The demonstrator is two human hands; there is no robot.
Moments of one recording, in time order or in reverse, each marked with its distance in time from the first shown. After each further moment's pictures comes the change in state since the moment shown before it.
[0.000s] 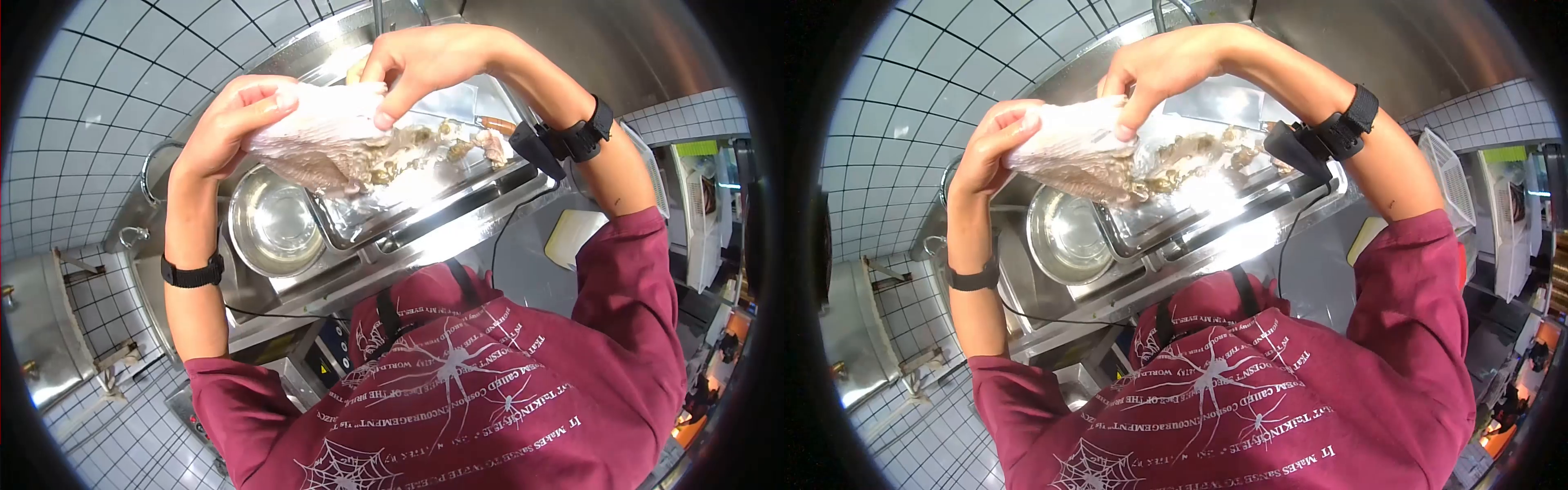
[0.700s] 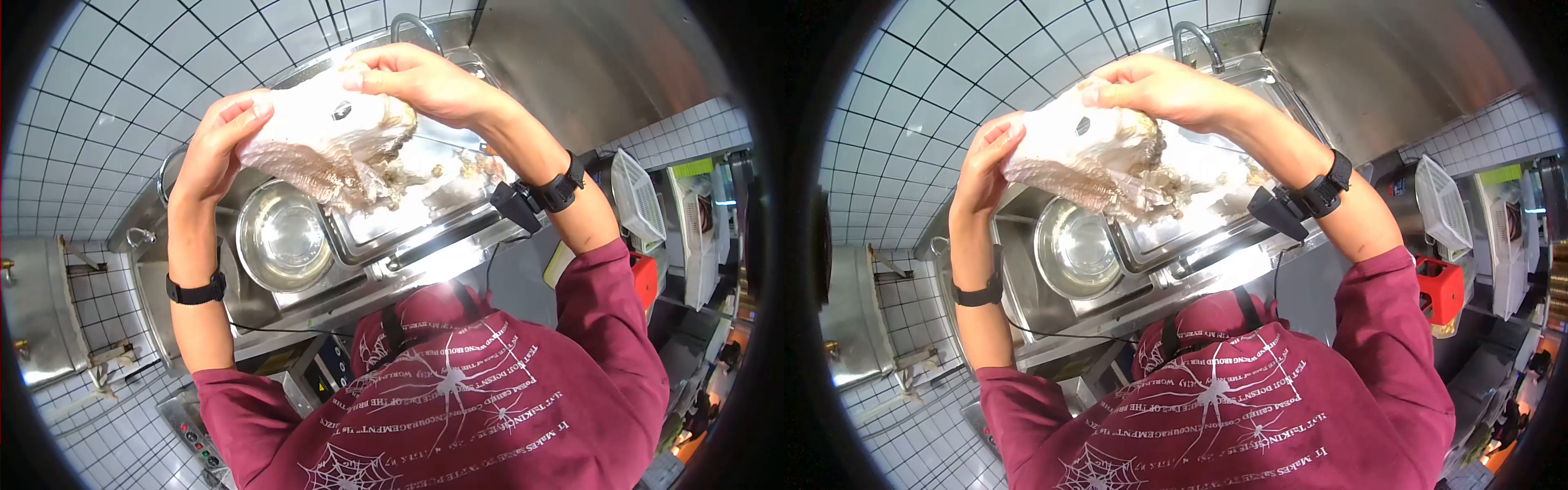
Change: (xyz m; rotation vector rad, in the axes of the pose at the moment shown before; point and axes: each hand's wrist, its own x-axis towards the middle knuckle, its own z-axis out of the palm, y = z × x) left_hand -0.042 0.012 -0.004 0.024 0.355 0.125; right_hand 0.019 -0.032 0.028 0.695 0.464 -0.270
